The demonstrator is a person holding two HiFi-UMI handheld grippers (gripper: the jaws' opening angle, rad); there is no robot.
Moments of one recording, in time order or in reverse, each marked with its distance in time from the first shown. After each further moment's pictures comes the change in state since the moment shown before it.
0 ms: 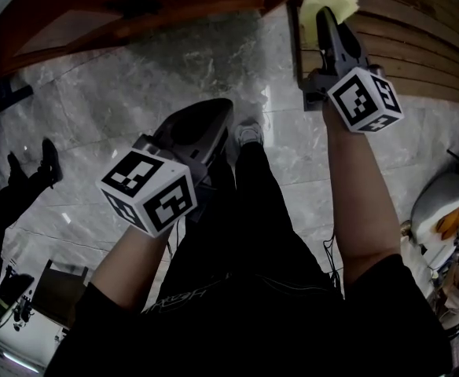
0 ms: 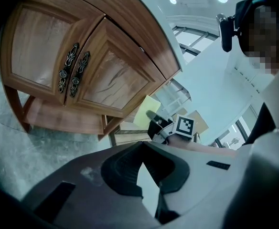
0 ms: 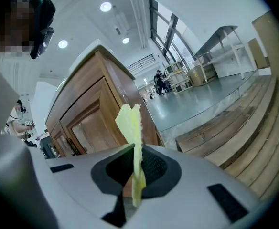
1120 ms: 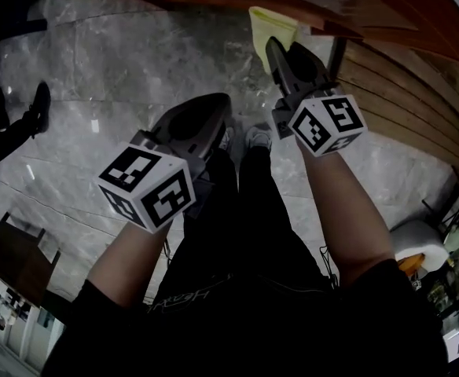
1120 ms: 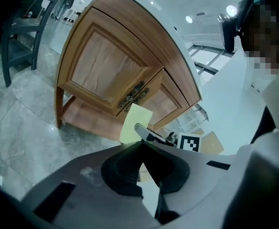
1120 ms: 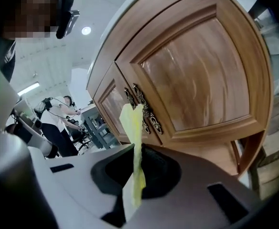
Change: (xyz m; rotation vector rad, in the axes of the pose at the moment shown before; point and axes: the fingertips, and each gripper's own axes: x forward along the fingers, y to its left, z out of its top) left arm -0.106 0.097 0.002 -0.167 -0.201 0.172; right arm 0.053 0.216 -0.140 -0.154 0.315 0.438
